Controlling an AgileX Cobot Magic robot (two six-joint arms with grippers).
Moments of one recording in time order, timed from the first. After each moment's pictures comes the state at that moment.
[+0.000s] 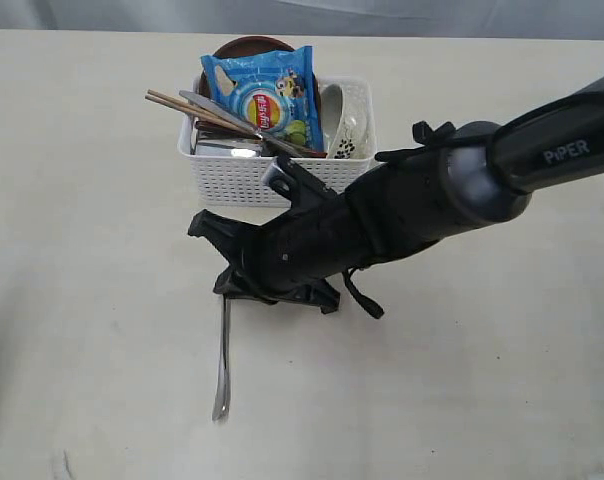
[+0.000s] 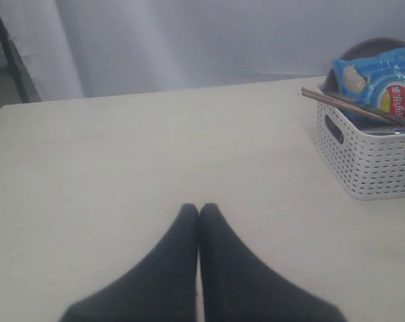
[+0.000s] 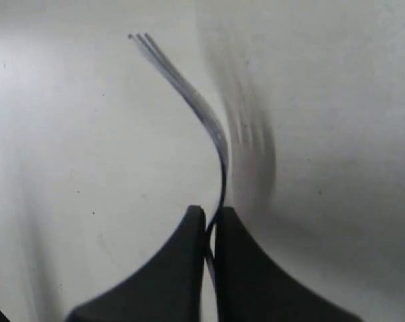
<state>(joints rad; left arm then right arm) -0.13 0.00 0.00 0.14 0.33 -0.09 0.79 1.99 -0.91 1.75 0.37 -0.71</state>
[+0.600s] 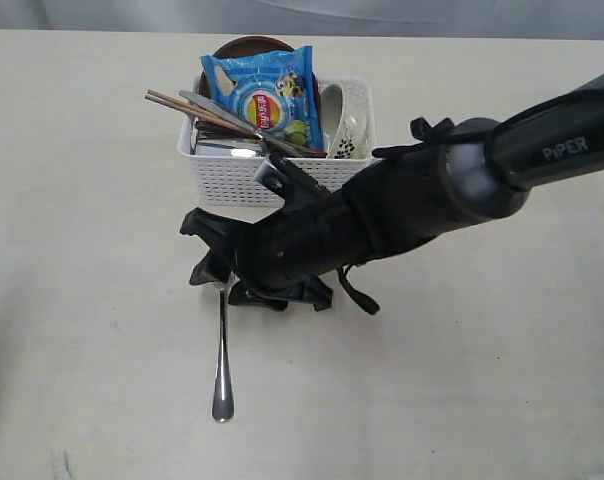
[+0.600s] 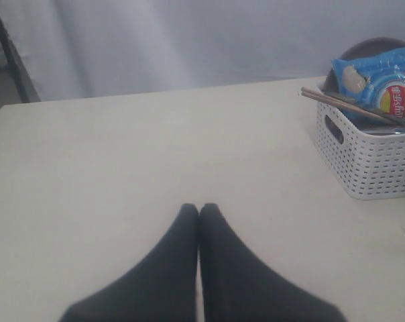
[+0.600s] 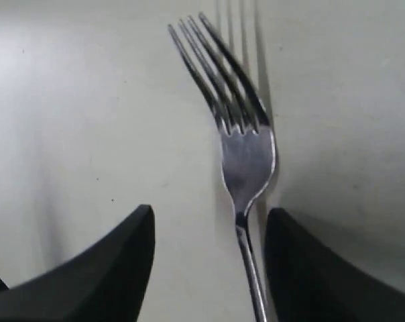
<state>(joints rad) -0.13 0.00 0.00 0.14 0.33 -0.09 0.79 1.99 -0.92 1.74 0.41 -0.72</state>
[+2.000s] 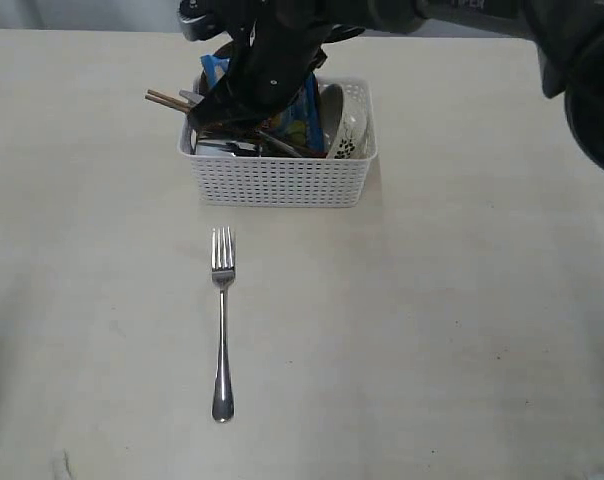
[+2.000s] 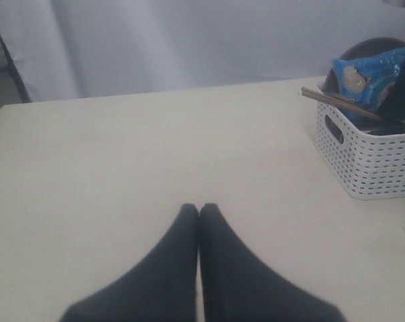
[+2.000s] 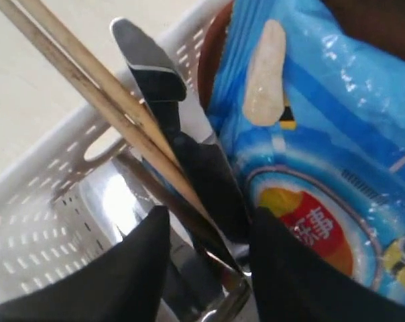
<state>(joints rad) -0.13 0.00 0.00 0.14 0.33 -0.09 0.67 2.22 -1.79 0.11 0.74 -0.19</state>
